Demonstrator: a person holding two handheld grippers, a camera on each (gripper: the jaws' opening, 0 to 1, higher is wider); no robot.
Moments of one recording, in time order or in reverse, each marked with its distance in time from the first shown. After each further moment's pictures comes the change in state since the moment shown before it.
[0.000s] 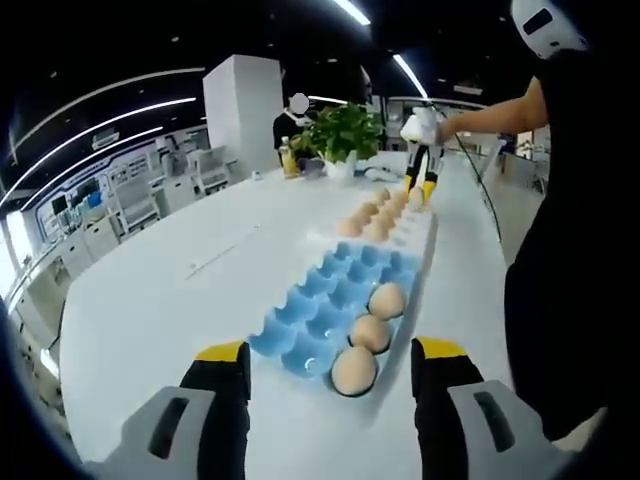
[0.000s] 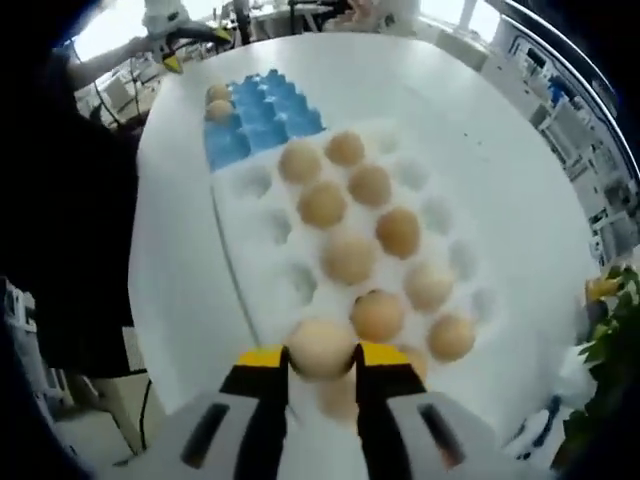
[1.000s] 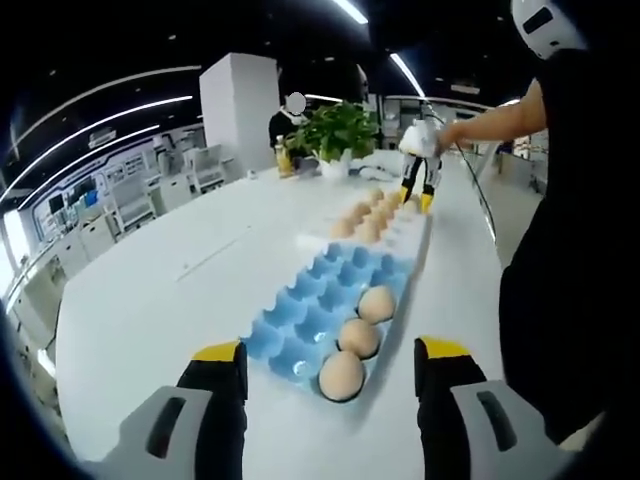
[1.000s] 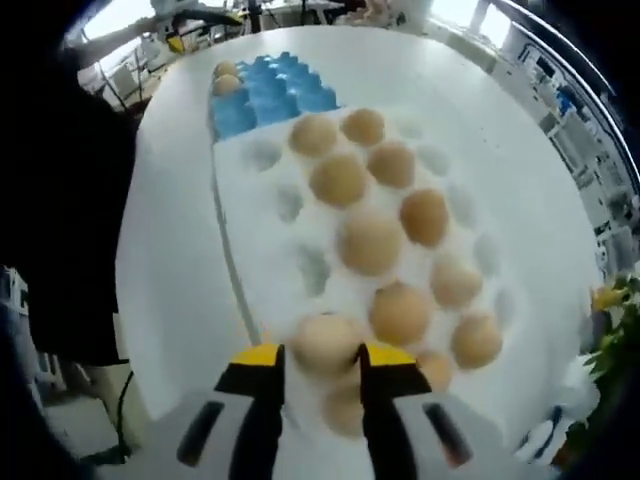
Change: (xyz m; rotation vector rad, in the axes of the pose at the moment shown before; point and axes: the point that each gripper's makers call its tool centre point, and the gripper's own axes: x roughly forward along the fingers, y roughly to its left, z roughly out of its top) left arm 0.004 -0.013 0.007 -0.016 -0.014 -0.018; right arm 0.034 0.006 -0.013 -0.097 0.030 0.024
